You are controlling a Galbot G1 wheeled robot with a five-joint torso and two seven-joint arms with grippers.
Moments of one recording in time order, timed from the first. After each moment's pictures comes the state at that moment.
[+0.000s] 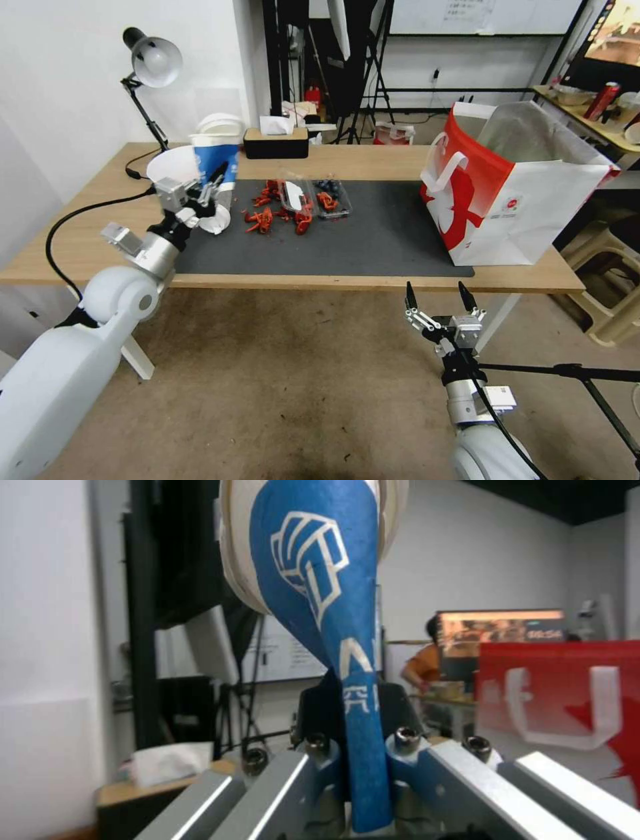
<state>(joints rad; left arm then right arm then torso) 0.86 -0.81 -0.24 -1.83 -0.90 -0.15 0.23 -1.59 1.22 0.36 2.04 0.17 0.27 0.27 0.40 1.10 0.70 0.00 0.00</state>
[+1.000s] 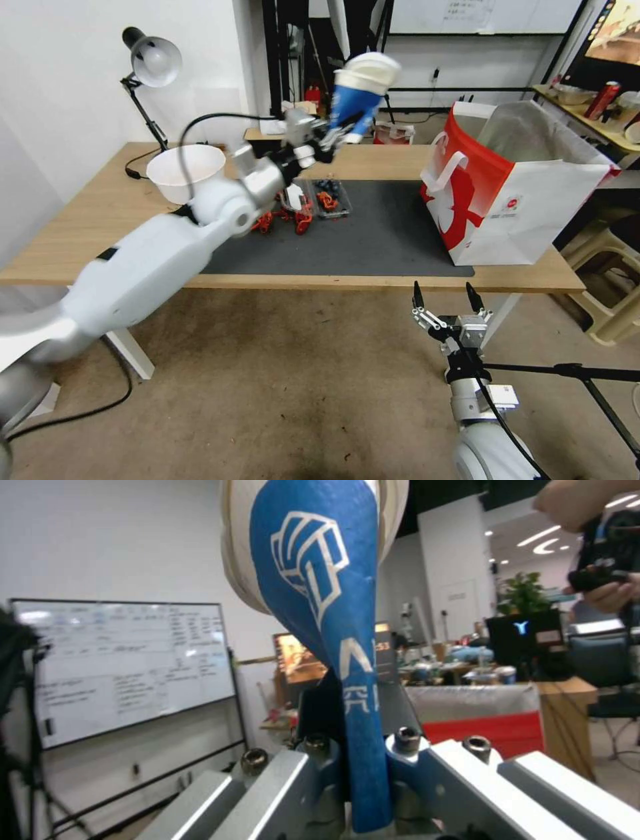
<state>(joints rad) 0.07 -1.00 0.48 -1.57 -1.05 -0.15 0.23 -1.58 1.24 0.39 2.00 0.17 0.29 0.28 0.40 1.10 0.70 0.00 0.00</state>
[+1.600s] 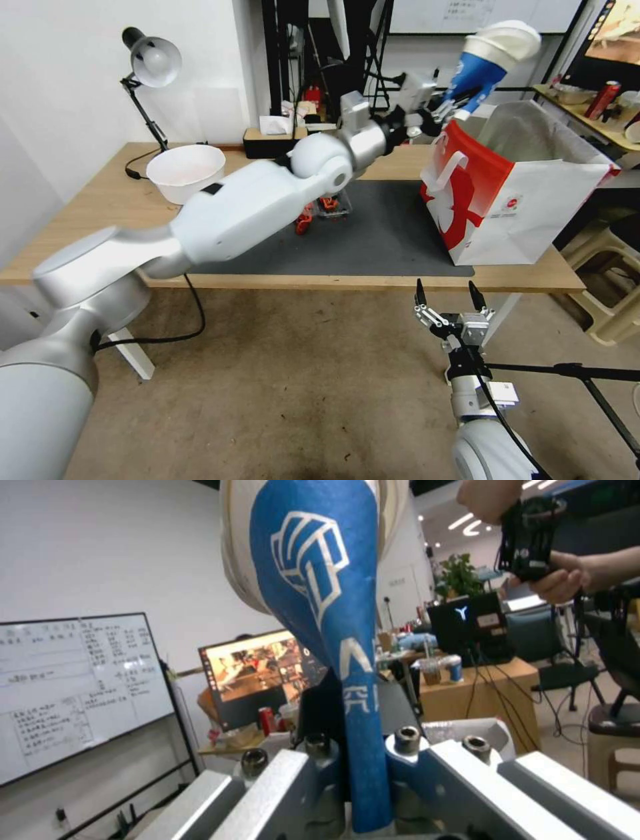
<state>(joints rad) -0.22 -1.36 0.73 -1.24 -1.09 -0.16 0.25 -1.57 1.26 0.40 1.99 0.16 0.30 0.28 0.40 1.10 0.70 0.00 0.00</state>
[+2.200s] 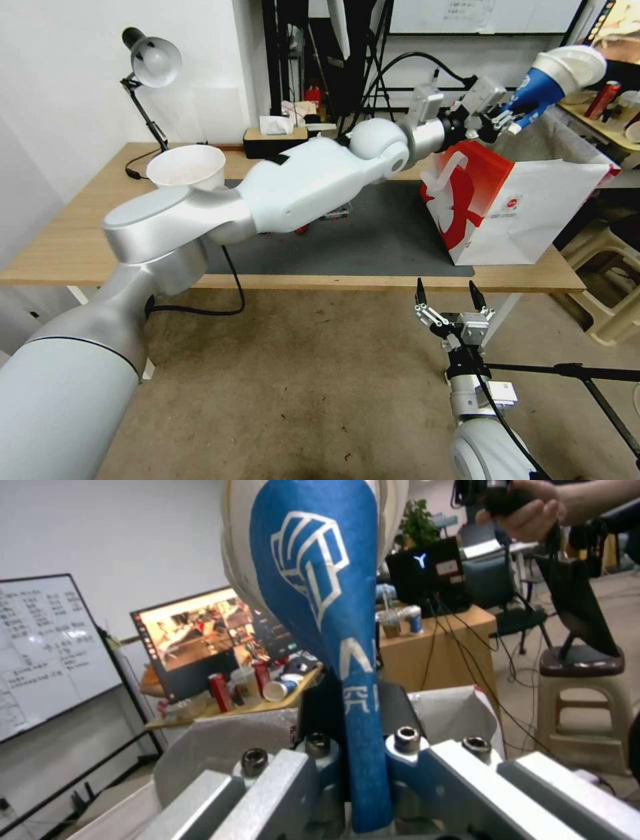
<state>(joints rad) -0.35 -1.59 0.85 -0.95 -1.14 -0.10 0.36 -1.57 1.26 0.40 1.98 0.17 0.31 0.28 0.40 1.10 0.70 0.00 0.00</state>
